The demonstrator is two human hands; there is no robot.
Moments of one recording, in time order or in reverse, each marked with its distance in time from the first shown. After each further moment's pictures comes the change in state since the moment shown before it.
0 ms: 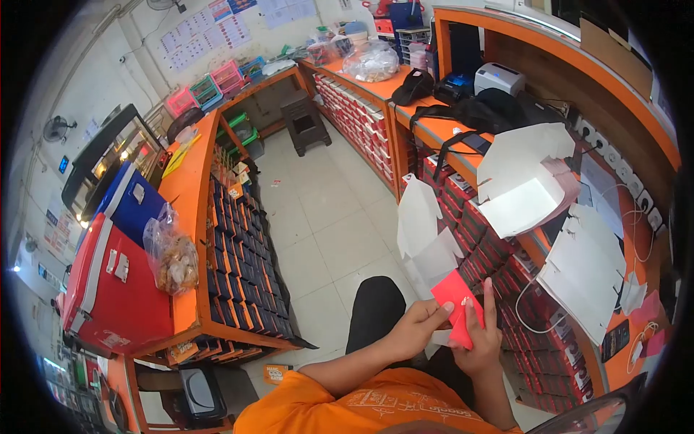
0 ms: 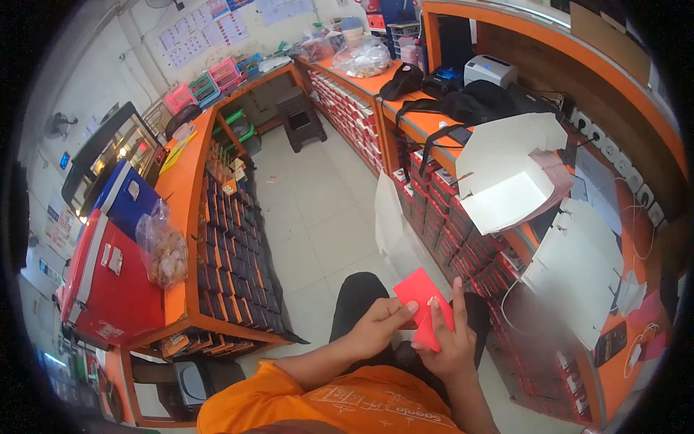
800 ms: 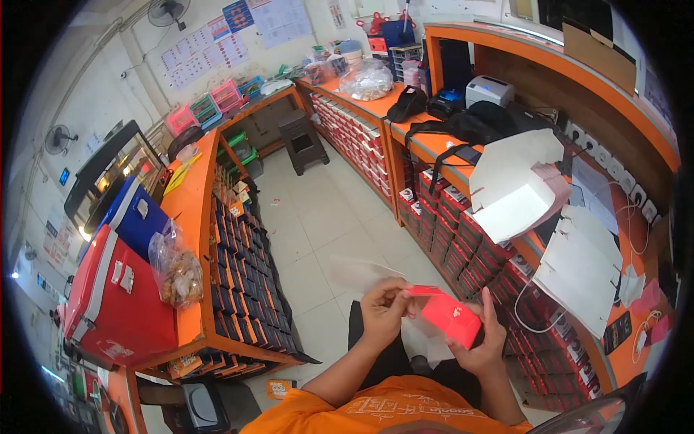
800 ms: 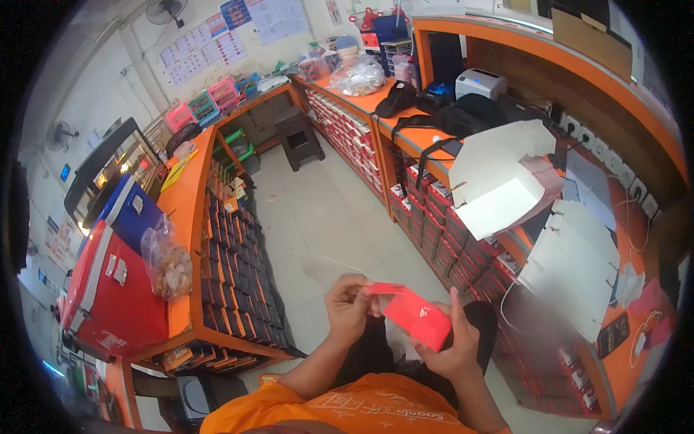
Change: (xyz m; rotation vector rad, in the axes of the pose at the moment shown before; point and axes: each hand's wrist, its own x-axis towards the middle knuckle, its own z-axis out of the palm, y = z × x) left_hand -0.002 -0.002 -0.043 0.010 0.373 0.564; right_hand 0.003 -0.005 -0.004 0.326 0.047 0.083
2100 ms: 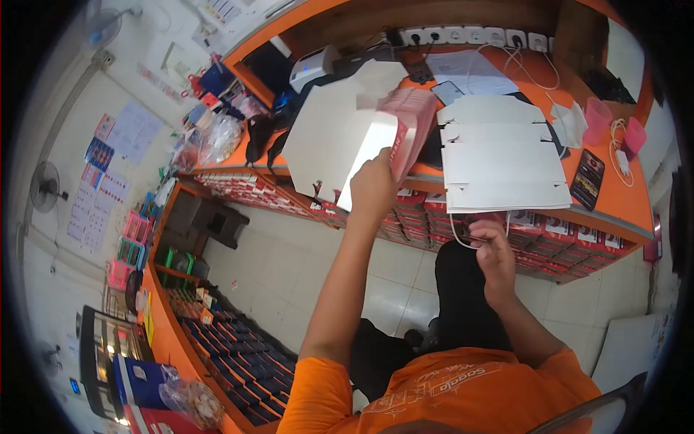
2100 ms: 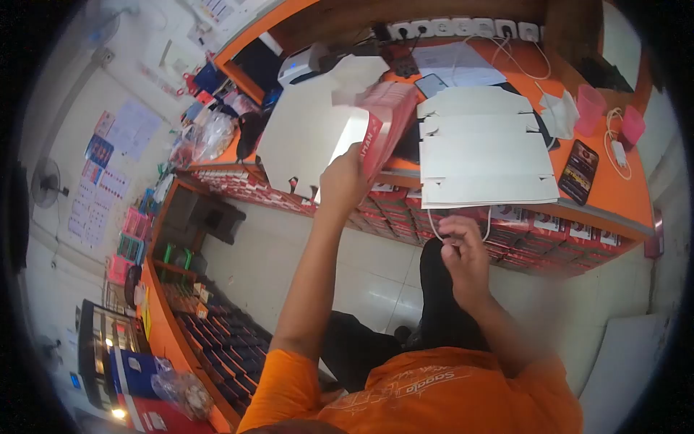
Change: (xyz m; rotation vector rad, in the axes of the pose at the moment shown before) left_hand 0.197 -0.115 0.209 1.352 -0.684 0.445; right_hand -0.049 0.050 -0.091 0.243 0.623 0.305
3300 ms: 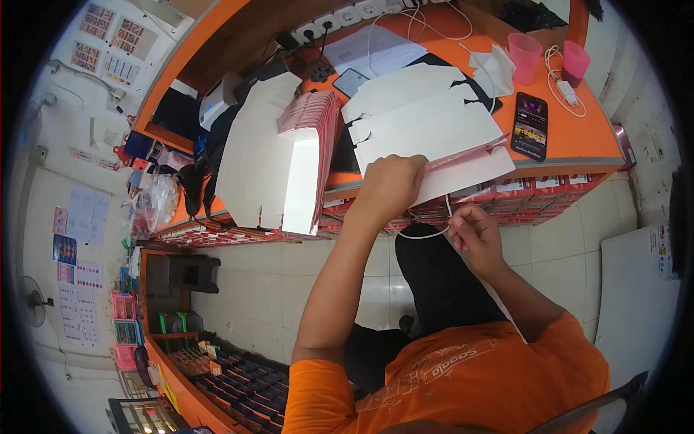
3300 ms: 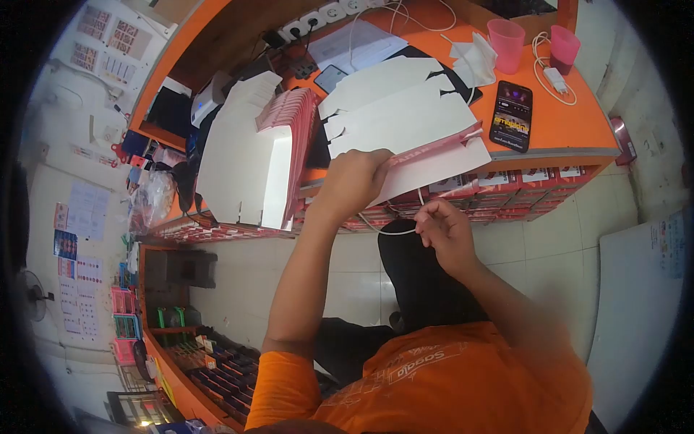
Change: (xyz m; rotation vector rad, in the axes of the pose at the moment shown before) left_hand 0.024 0.154 0.039 -0.200 -0.486 0.534; right_hand -0.003 0.008 -0.073 0.107 0.250 0.341
